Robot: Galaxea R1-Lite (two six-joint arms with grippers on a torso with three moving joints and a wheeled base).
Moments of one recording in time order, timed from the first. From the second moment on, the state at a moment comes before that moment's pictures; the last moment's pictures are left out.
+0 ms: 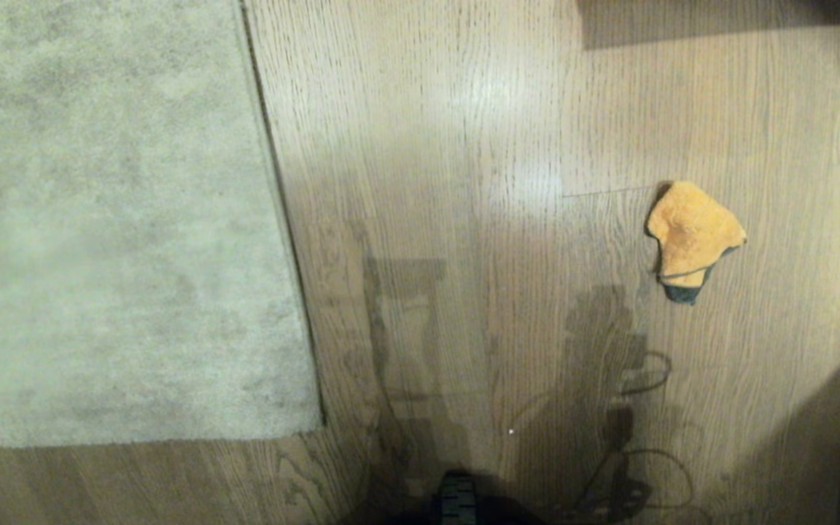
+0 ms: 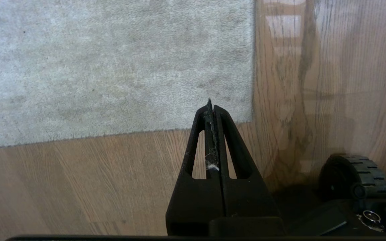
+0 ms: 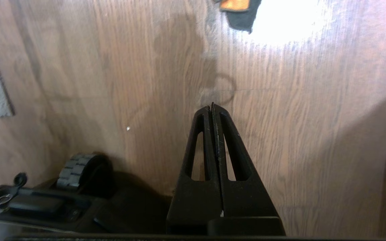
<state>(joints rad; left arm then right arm) 0.00 0.00 0.00 0.00 -0.01 0.00 0.00 0.13 -0.10 -0.04 0.12 0.00</state>
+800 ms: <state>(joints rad) 0.00 0.00 0.00 0.00 -0.01 0.00 0.02 0.67 -0.25 -0.08 0.16 -0.01</state>
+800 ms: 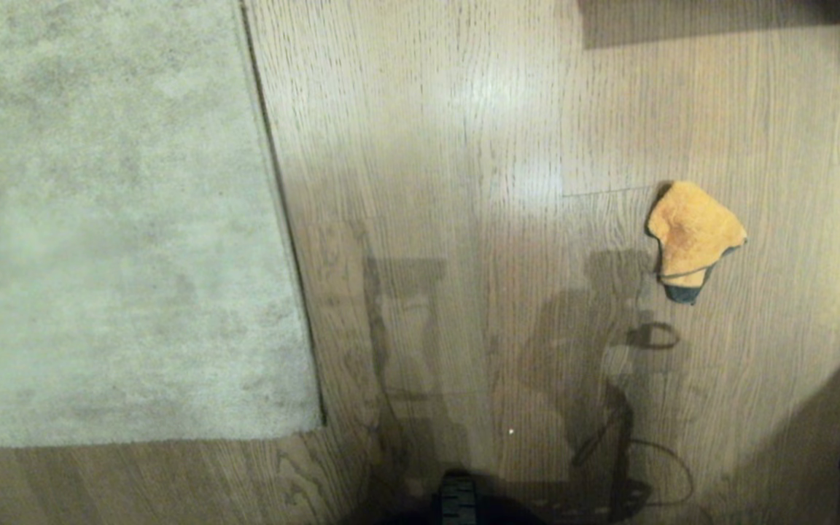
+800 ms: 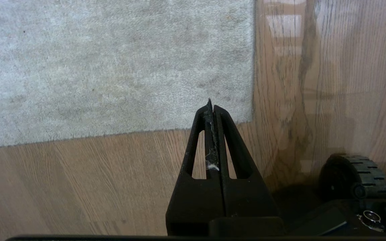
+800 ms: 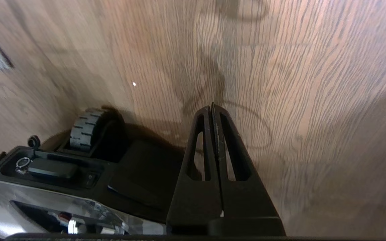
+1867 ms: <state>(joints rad) 0.00 0.00 0.00 0.00 -0.01 0.00 0.04 1.13 -0.29 -0.43 0.08 0.03</state>
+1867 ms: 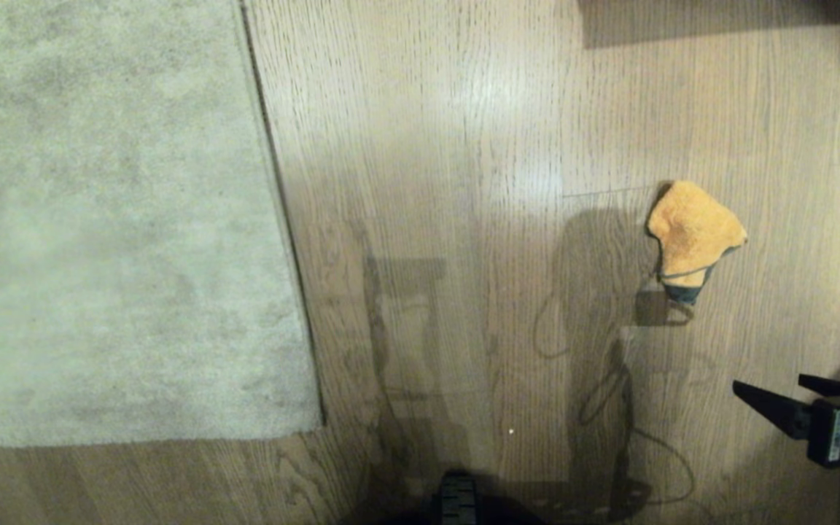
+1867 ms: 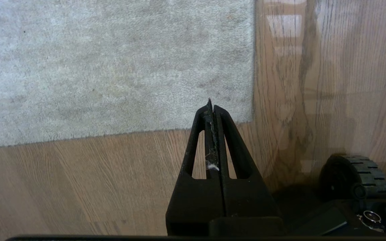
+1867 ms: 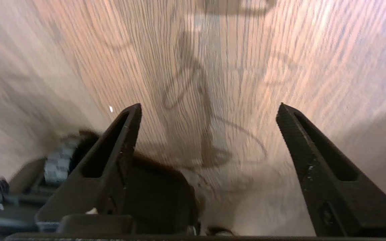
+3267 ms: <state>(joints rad) 0.00 0.00 0.00 0.00 -0.01 0.00 0.03 1.40 -0.37 -0.76 0.08 0.20</state>
